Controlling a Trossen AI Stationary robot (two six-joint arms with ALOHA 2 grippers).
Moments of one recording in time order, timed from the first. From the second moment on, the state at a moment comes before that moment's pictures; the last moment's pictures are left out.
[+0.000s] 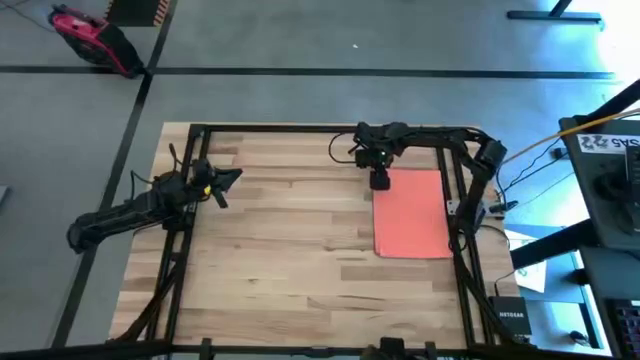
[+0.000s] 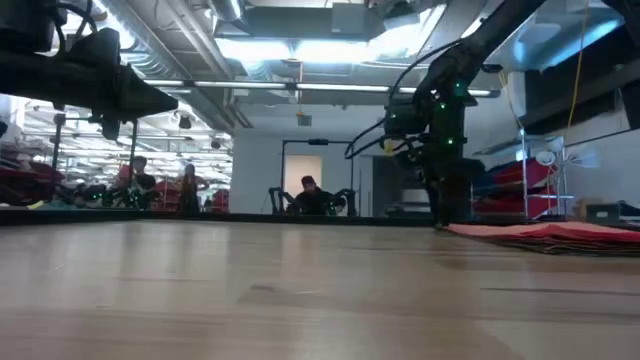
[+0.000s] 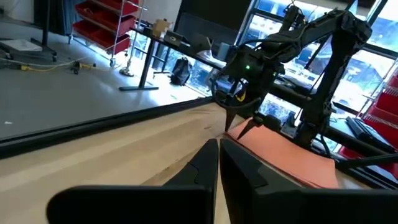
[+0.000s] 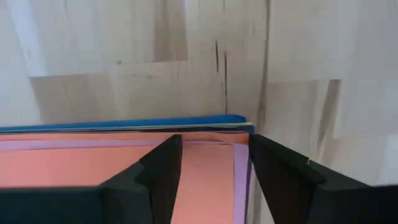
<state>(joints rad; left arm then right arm) 0.33 0.01 0.04 -0.05 -0.22 -0.33 -0.60 1.83 1.14 -0.79 -0.04 -0.54</state>
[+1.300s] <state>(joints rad) 0.33 0.01 0.04 -0.02 -0.24 -0.28 -0.62 1.83 1.33 -1.11 -0.02 -0.43</state>
